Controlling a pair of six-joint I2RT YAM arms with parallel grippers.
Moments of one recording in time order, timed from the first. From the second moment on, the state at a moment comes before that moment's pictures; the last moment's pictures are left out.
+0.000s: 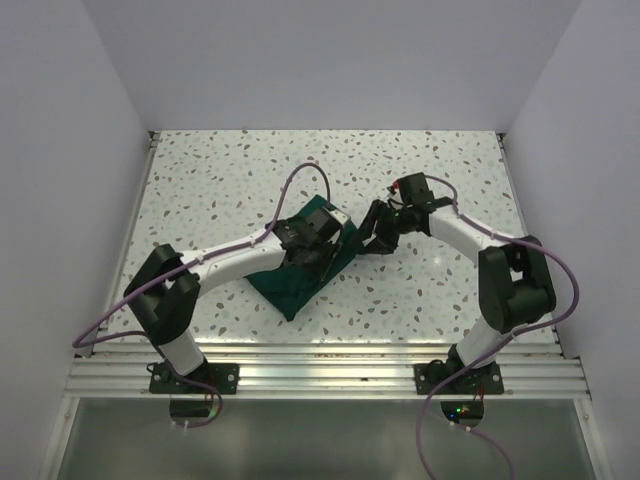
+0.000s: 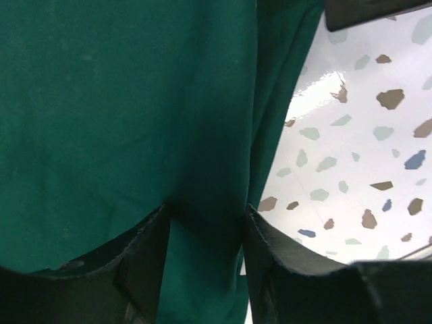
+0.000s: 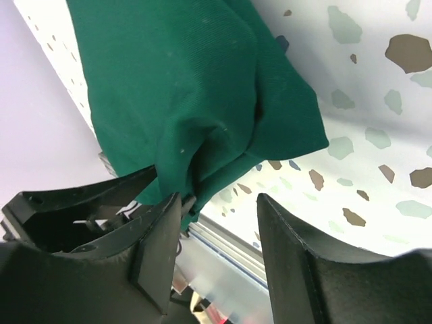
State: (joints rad) left arm -0.86 1.68 1.20 -0.59 -0.13 -0.29; right arm 0.31 1.68 1.09 -0.45 -0.57 0.80
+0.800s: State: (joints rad) left arm -0.86 1.69 1.26 -0.65 -0.14 -0.25; right arm 0.44 1.65 0.83 -0.03 -0.50 1.18
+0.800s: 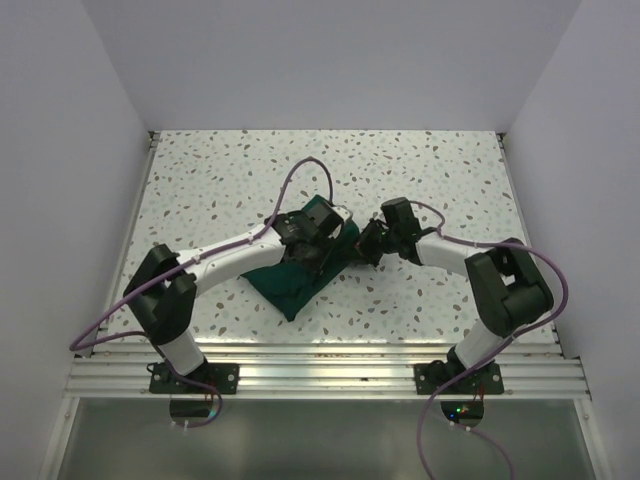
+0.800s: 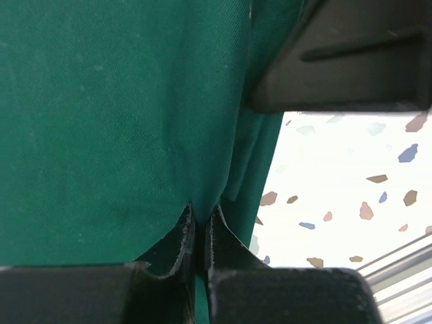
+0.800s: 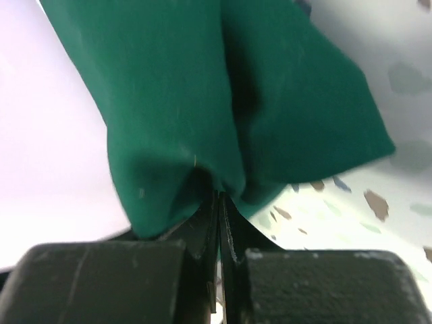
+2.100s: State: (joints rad) left arm -0.85 1.63 1.25 -0.65 -0.02 -0.20; right arm 0.48 1.69 0.86 0.09 -0.38 1.11
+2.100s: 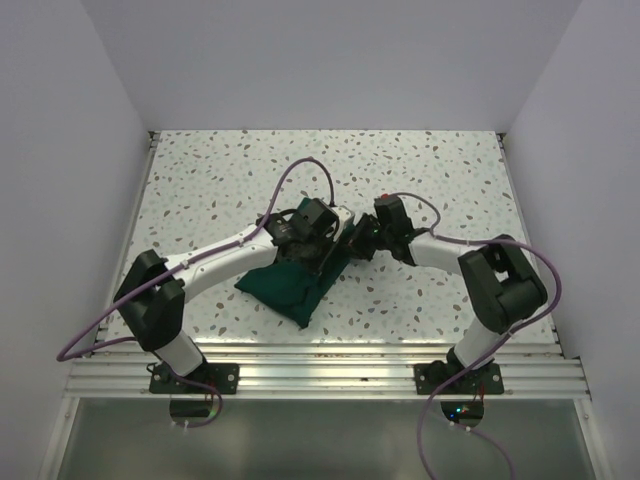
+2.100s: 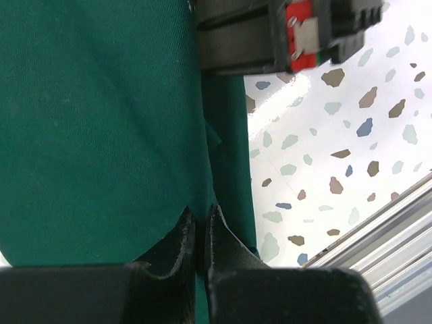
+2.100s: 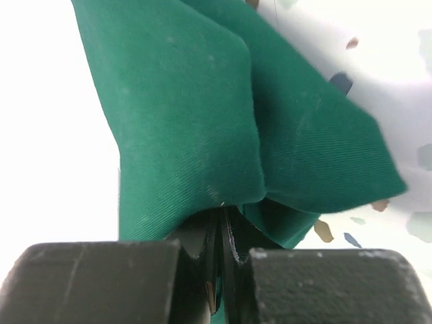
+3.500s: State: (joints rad) left arm -0.85 1.59 1.10 -0.50 0.19 -0.23; right arm 0.33 1.82 1.18 -0.25 -0.73 0.74
